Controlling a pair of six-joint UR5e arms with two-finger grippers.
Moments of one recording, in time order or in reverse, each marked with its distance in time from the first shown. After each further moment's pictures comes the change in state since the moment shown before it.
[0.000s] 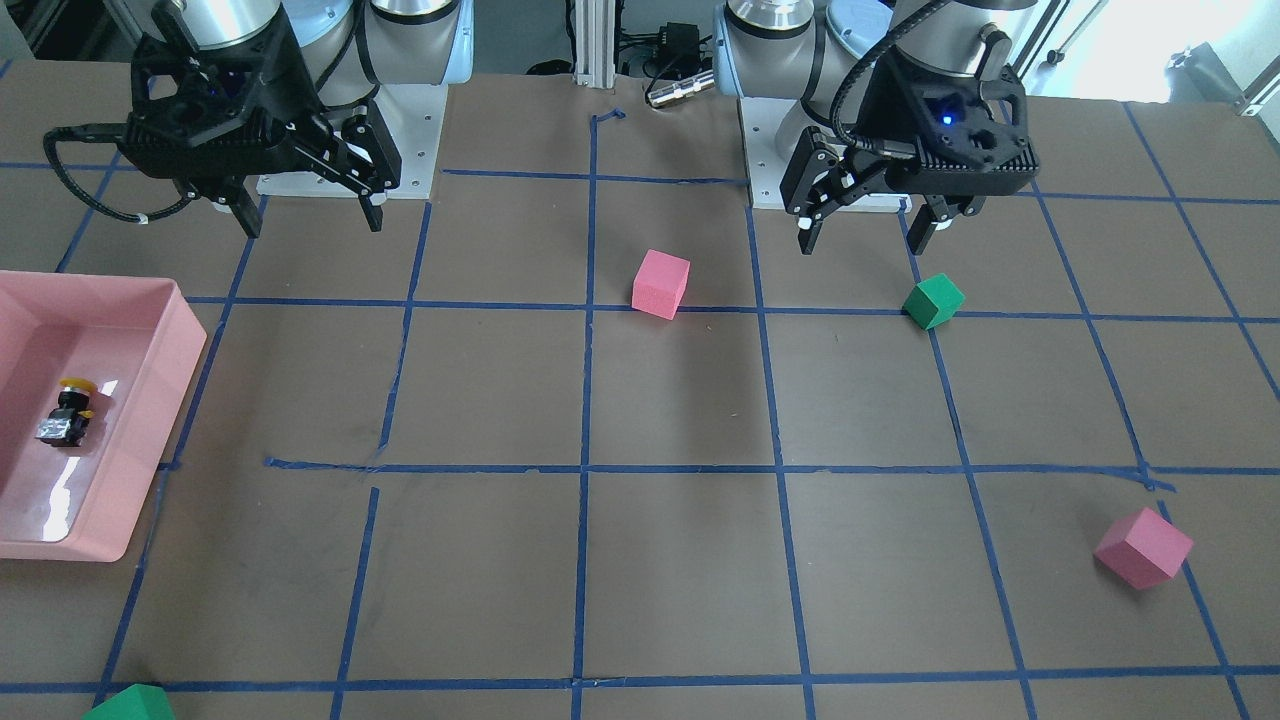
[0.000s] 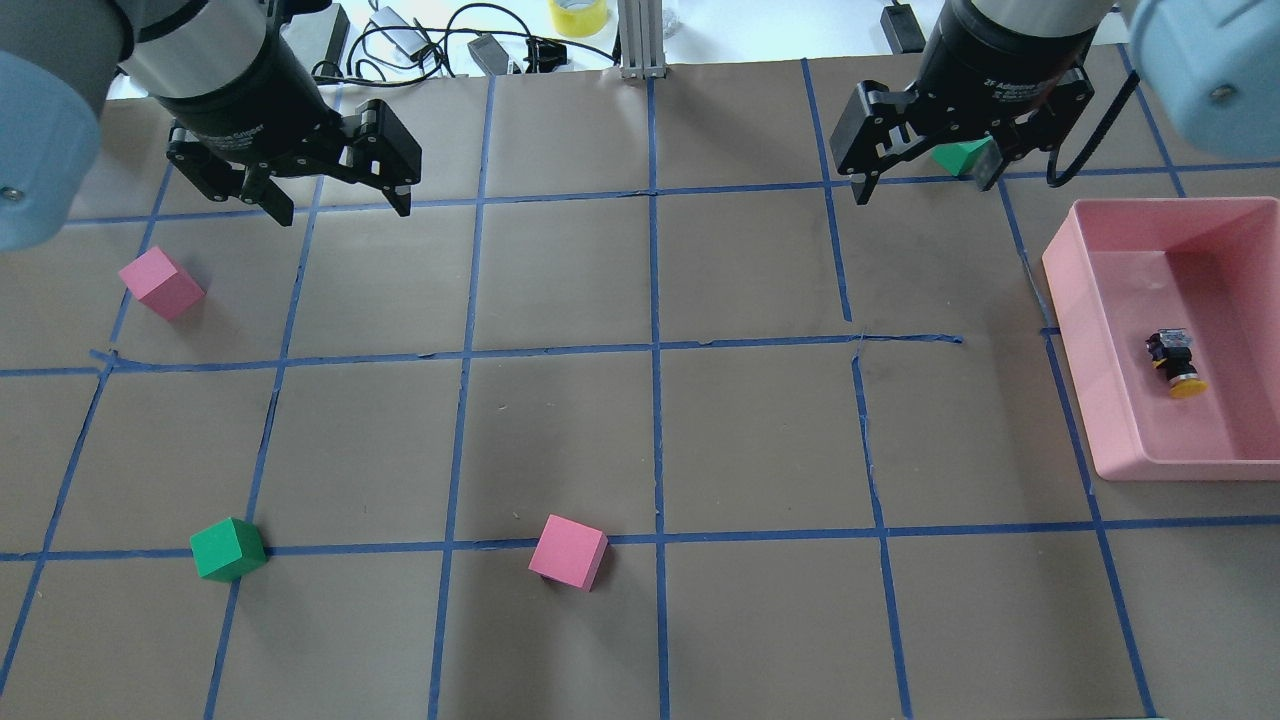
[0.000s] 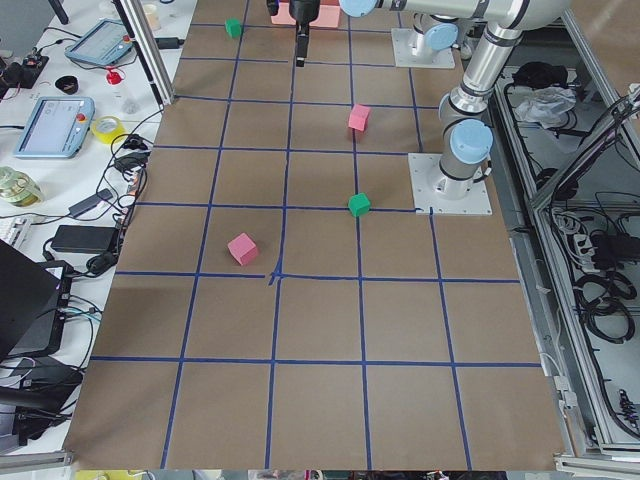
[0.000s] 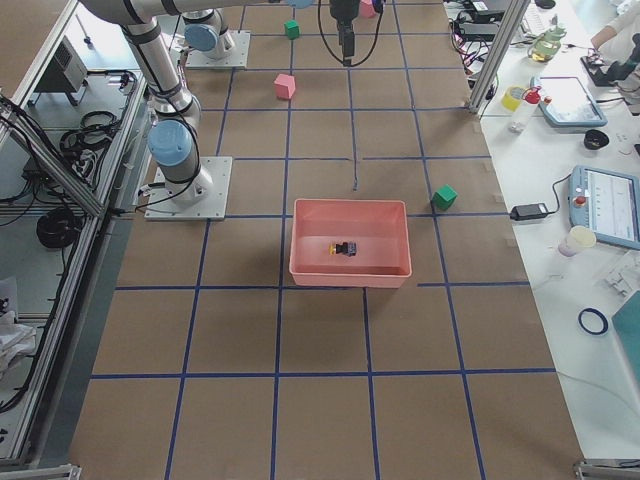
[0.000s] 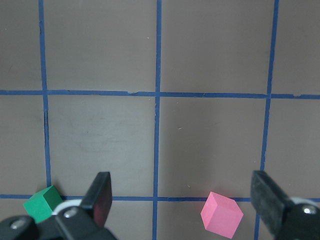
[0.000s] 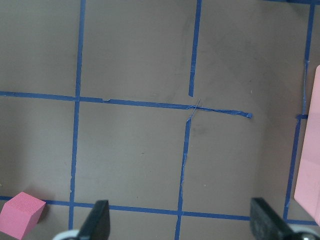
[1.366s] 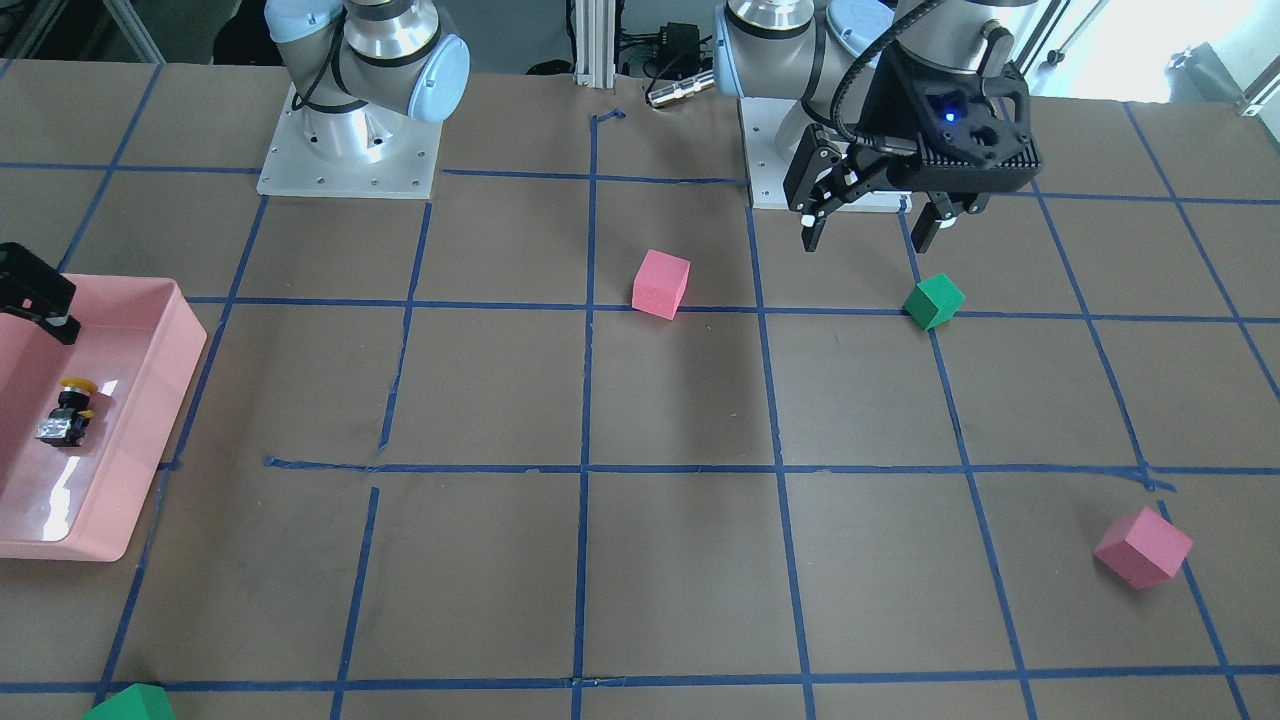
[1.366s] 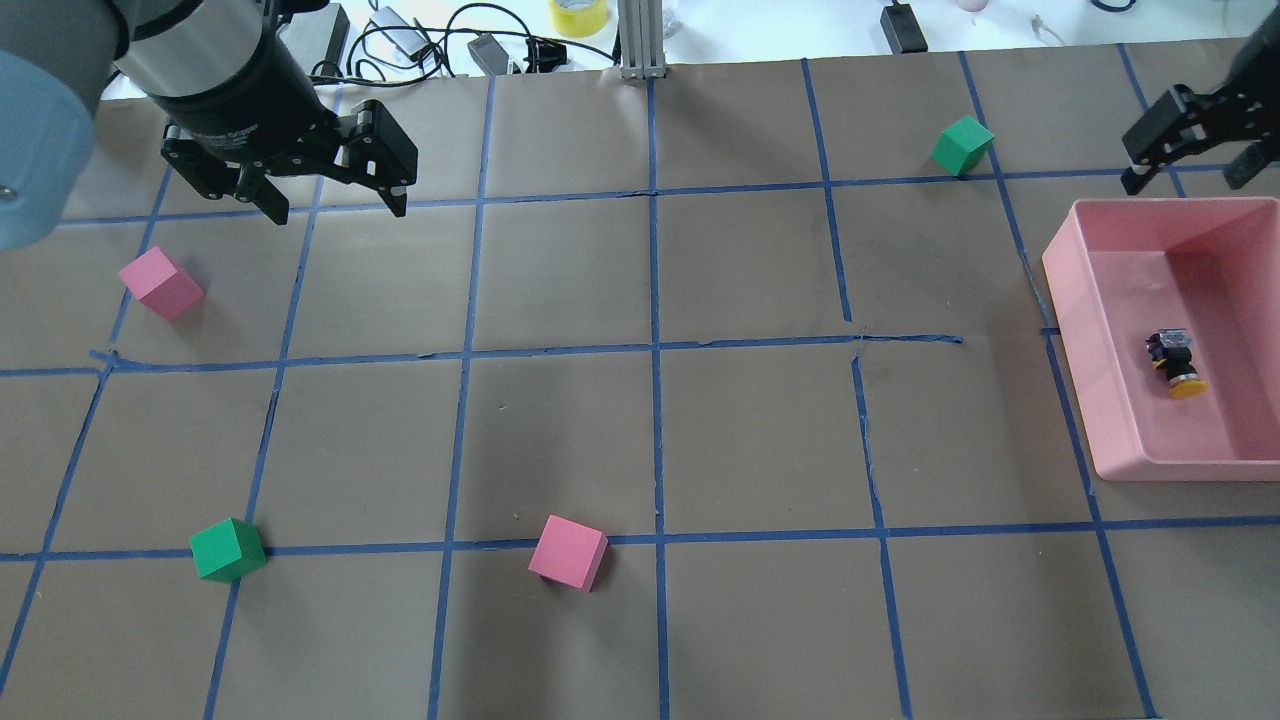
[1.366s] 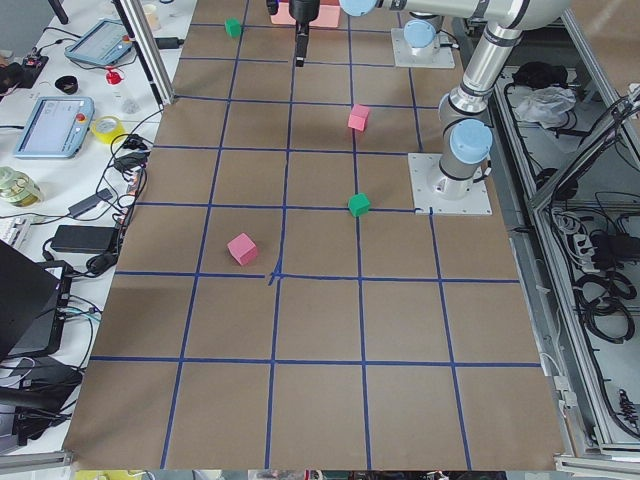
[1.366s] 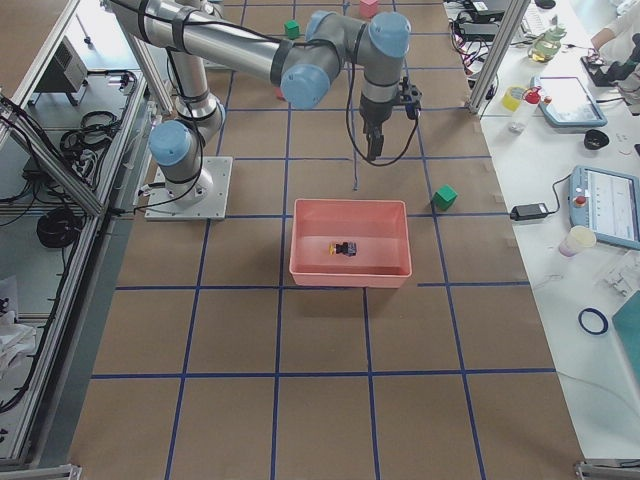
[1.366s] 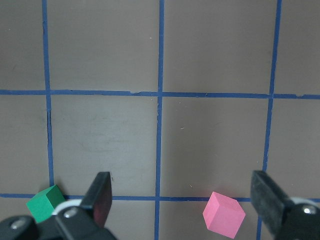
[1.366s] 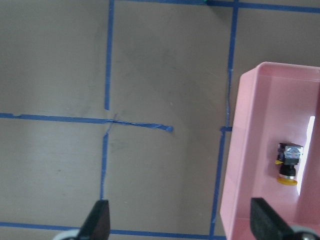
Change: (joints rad) left arm 0.002 0.002 0.003 -0.006 0.006 0.018; right arm -0.529 0.157 0.058 -0.138 0.015 -0.473
